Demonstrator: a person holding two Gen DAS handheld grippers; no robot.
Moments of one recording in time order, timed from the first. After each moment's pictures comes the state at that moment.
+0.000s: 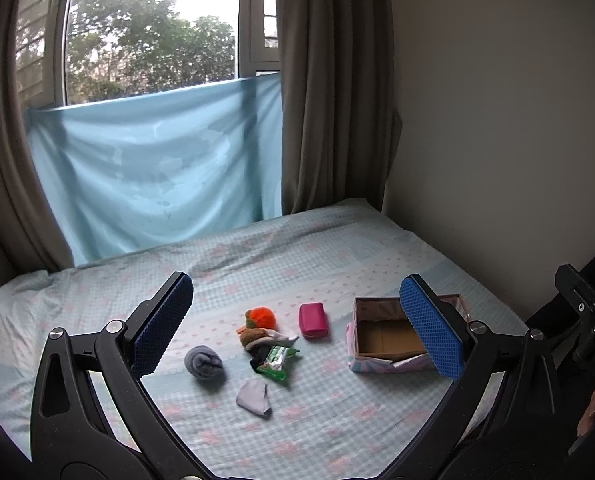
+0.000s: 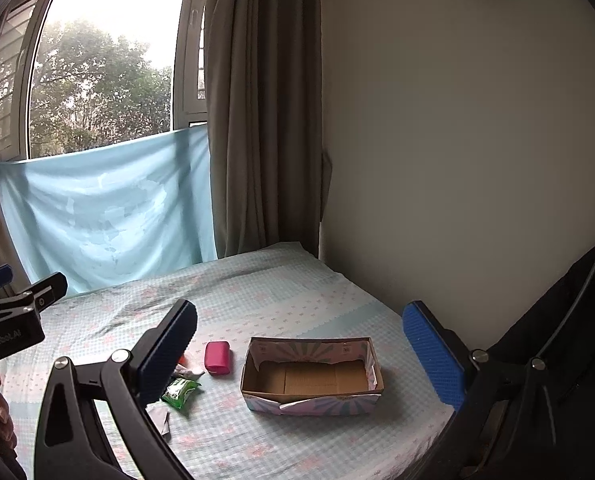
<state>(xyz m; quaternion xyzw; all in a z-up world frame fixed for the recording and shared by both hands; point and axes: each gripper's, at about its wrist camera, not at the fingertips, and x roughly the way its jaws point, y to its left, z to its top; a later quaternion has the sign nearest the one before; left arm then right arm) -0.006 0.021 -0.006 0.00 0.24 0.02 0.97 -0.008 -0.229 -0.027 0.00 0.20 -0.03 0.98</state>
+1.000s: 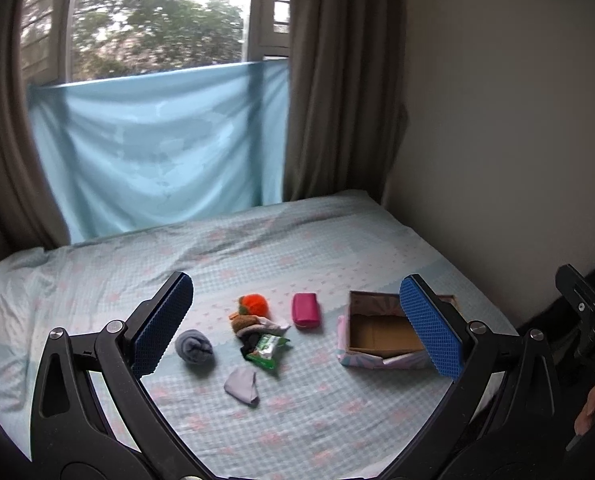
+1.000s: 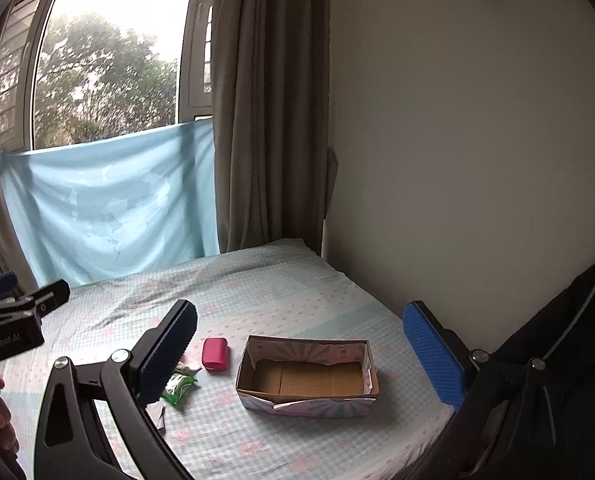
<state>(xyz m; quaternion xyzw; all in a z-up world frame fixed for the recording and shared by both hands) 0.003 0.024 -0.009 -0.04 0.26 0.04 0.96 0.006 -0.235 -0.016 -0.02 0.21 -0.01 0.98</state>
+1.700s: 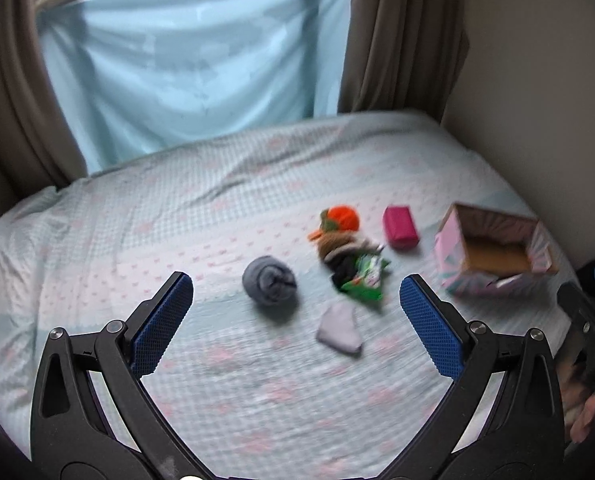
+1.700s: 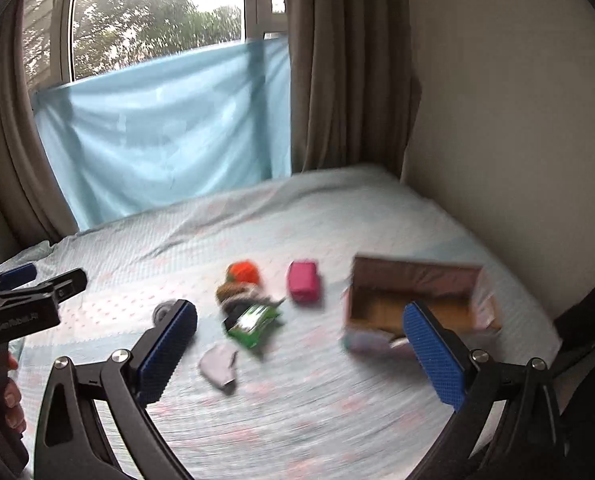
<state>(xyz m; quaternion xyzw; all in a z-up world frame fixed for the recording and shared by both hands) 0.044 0.209 -0.196 -0.03 0.39 0.05 0.92 0.038 -0.068 -0.192 0.00 0.33 0.08 0.94</state>
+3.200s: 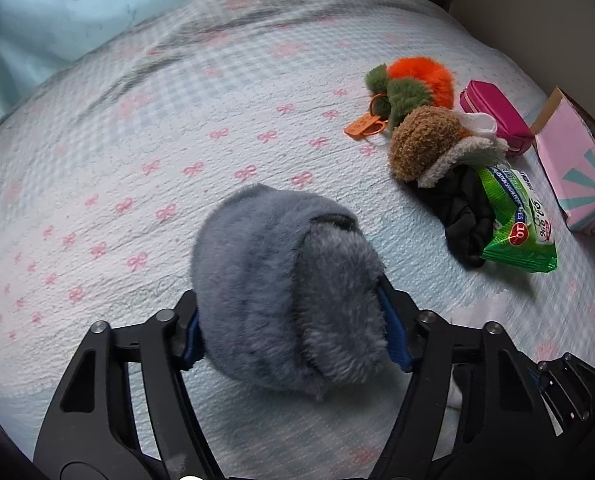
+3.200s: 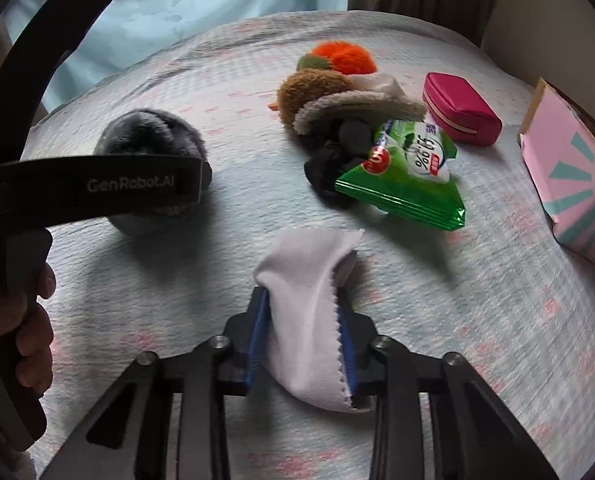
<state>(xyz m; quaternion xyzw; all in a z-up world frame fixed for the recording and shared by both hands) 0.222 0.263 -0.483 -0.01 0.49 -0.03 0.87 0.152 0.095 -0.483 -0.03 0.48 0.10 0.87</state>
